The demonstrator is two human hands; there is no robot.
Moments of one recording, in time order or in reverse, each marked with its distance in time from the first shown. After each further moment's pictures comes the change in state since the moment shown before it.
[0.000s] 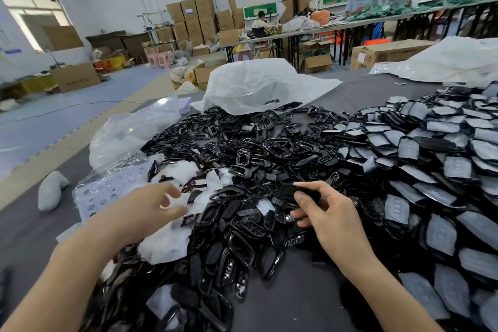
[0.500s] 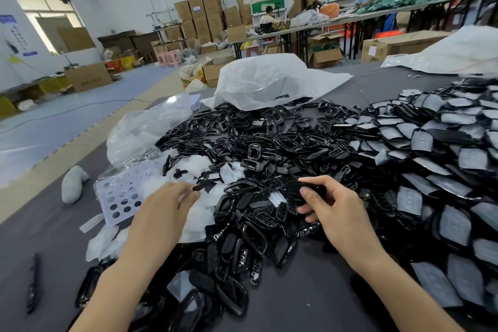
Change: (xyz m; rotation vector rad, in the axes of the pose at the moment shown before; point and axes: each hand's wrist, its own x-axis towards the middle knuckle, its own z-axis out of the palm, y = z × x) left_hand -0.030 0.010 0.039 -0.146 0.519 0.097; right_hand -0.009 -0.007 0.007 -0.046 -0.025 -0.037
